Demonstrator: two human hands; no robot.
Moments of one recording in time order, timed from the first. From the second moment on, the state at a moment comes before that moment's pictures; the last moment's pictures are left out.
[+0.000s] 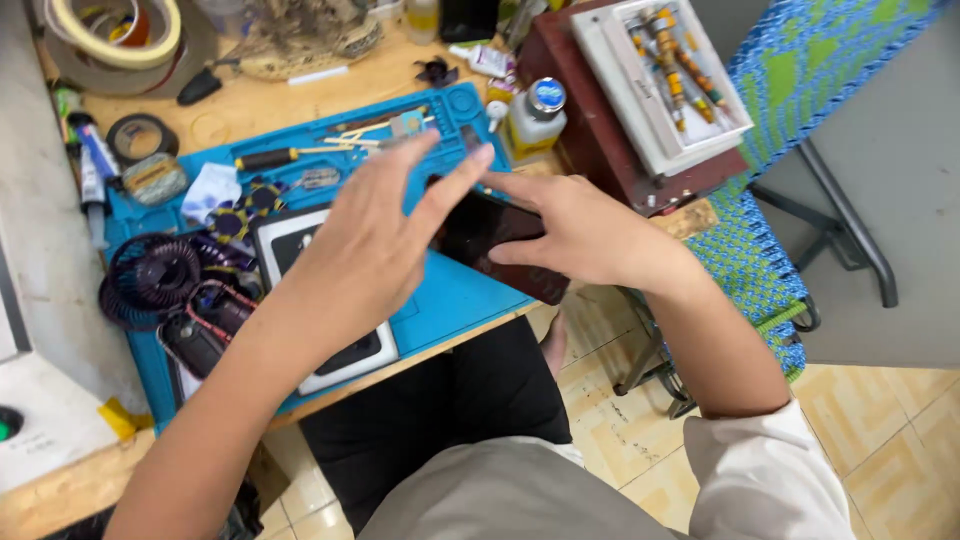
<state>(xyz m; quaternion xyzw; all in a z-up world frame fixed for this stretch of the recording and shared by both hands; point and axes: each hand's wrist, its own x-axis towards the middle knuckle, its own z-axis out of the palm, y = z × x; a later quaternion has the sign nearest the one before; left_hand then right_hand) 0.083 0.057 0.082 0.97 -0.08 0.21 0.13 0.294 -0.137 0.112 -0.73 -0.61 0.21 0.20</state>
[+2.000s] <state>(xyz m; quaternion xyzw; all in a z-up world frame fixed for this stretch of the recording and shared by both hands) 0.085 0.062 0.050 0.79 0.10 0.17 0.58 0.161 -0.156 0.026 -0.75 -0.31 0.16 0.55</state>
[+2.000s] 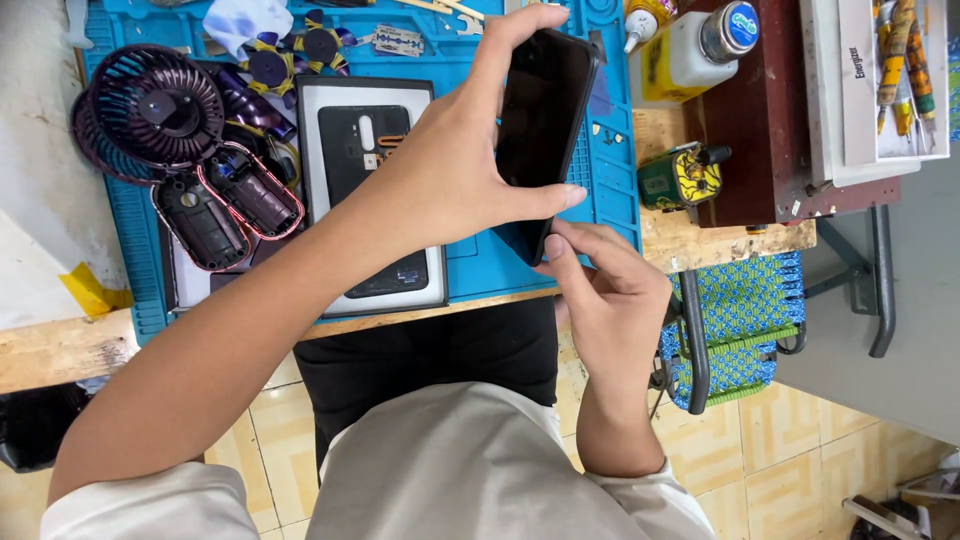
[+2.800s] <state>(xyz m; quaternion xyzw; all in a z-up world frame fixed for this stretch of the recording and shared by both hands) 0.086 0.062 0.038 0.80 0.09 0.20 0.56 0.166 -0.158 0.030 -0.77 -0.28 0.18 0.54</state>
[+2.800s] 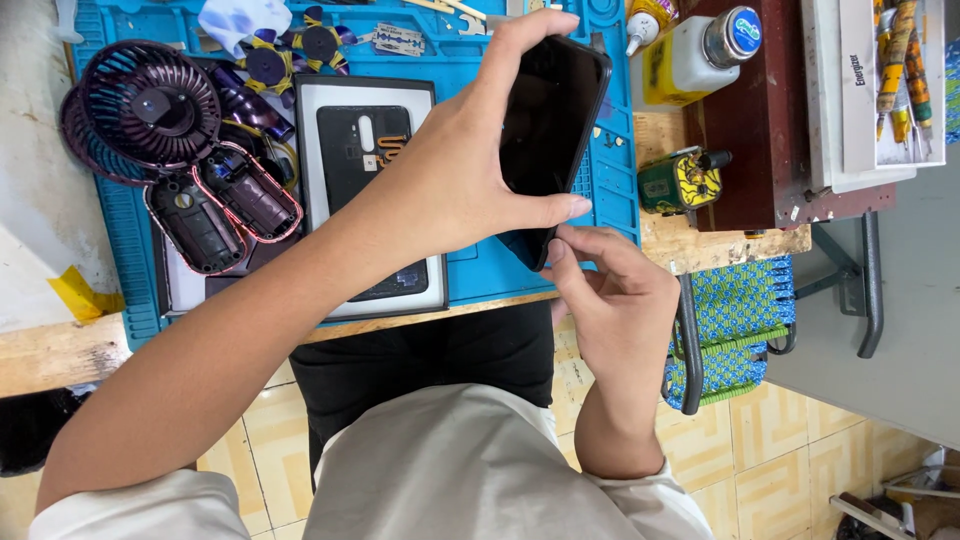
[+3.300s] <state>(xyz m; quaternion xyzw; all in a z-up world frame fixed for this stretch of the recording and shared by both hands) 0.086 0.058 0.037 0.80 0.05 0.22 0.55 0.173 -0.157 0.037 -0.77 -0.31 0.20 0.52</state>
